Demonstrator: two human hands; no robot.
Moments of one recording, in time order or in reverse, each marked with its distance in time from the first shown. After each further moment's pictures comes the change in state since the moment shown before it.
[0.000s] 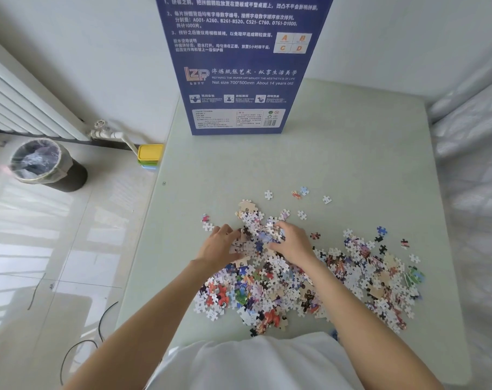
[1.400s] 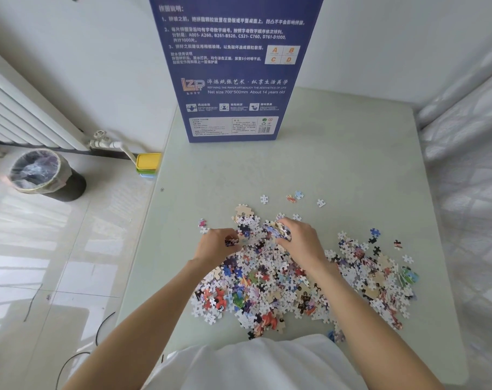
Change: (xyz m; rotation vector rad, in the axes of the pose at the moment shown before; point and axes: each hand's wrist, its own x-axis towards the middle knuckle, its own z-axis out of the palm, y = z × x) left_hand 0.004 0.005 -0.009 -0.296 0.094 -0.116; right_hand -0.020 0.001 -0.028 -0.124 0.194 -0.187
